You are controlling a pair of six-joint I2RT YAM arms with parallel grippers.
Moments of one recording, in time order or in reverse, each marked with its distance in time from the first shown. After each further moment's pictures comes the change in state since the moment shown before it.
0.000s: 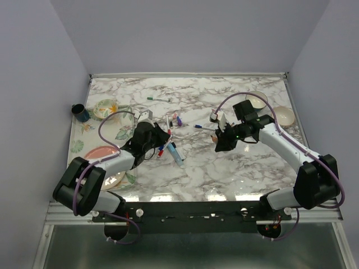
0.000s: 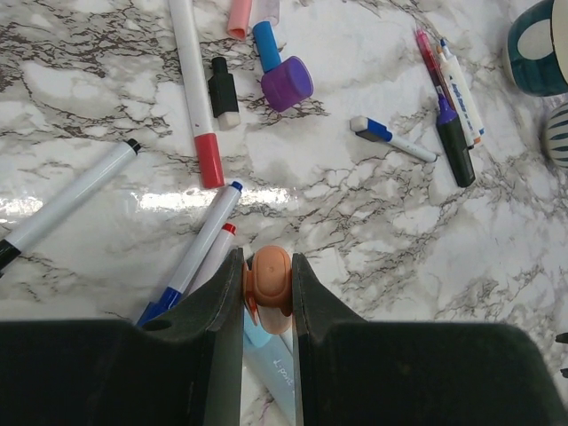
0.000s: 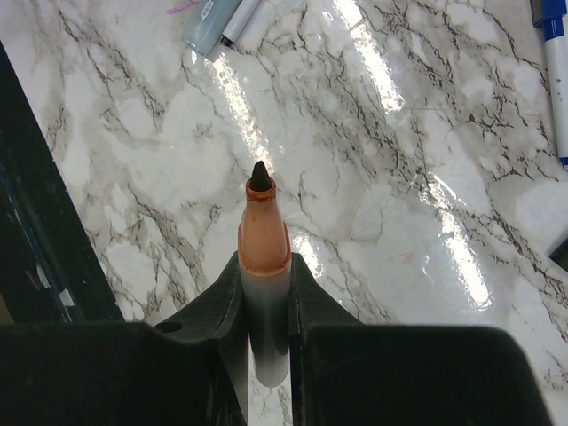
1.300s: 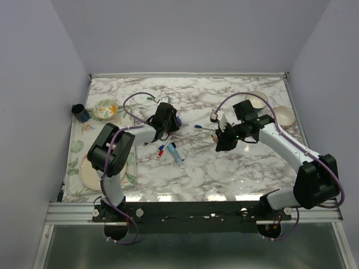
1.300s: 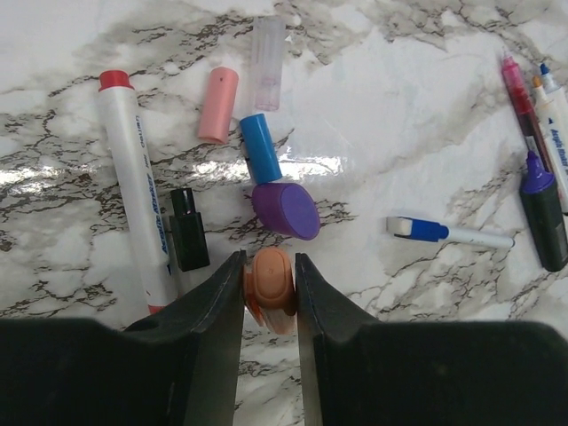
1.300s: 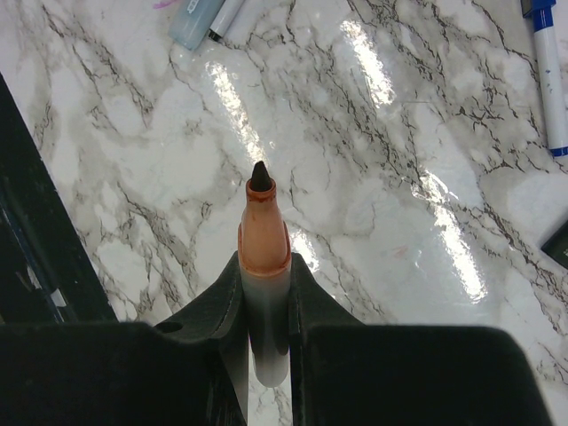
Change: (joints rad) left arm -0.024 0.493 0.495 -0.181 -0.050 0.084; right arm -0.006 0.002 0.000 0.002 0.023 0.000
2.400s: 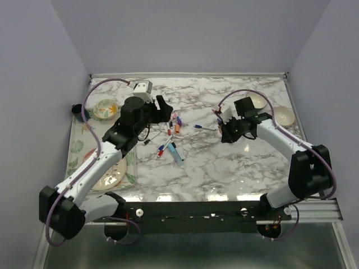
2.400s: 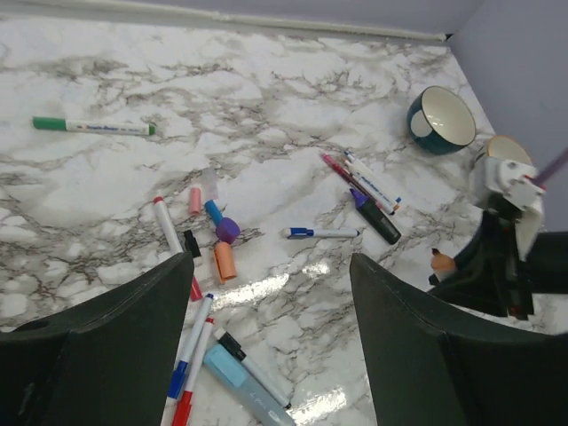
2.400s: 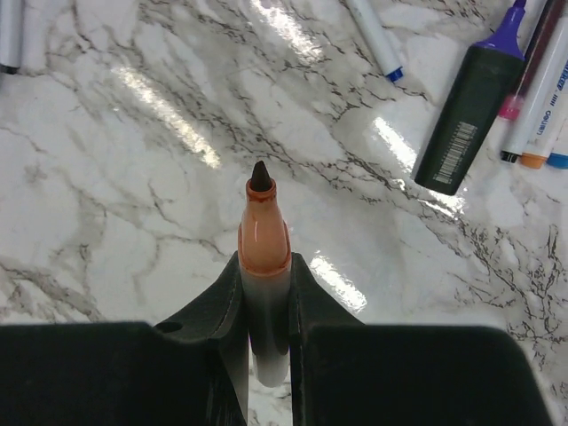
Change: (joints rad) left arm 0.002 -0.644 -0.027 -0.262 0.002 0.216; right arm -0.052 0.069 -0.006 0.140 0.243 0.155
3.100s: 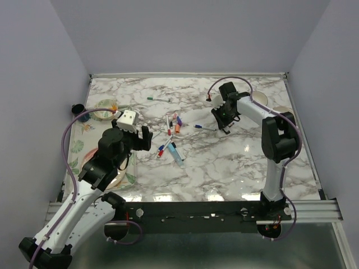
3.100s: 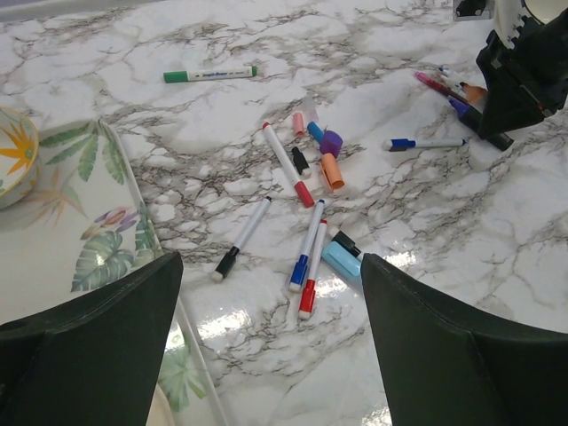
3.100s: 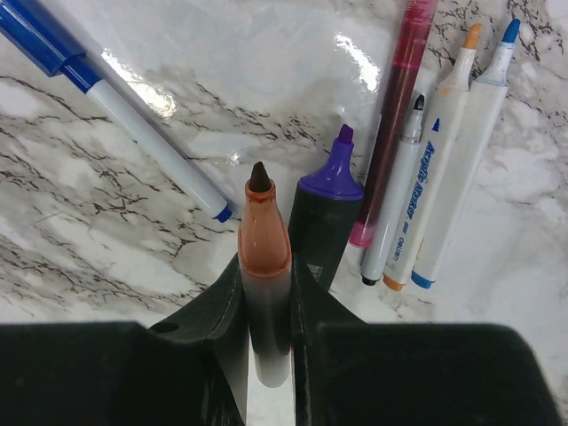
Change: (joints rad) left arm 0.008 -0.556 -0.269 -0.276 -0.090 0.291; right arm -0.001 0.535 0.492 -0.134 0.222 0.019
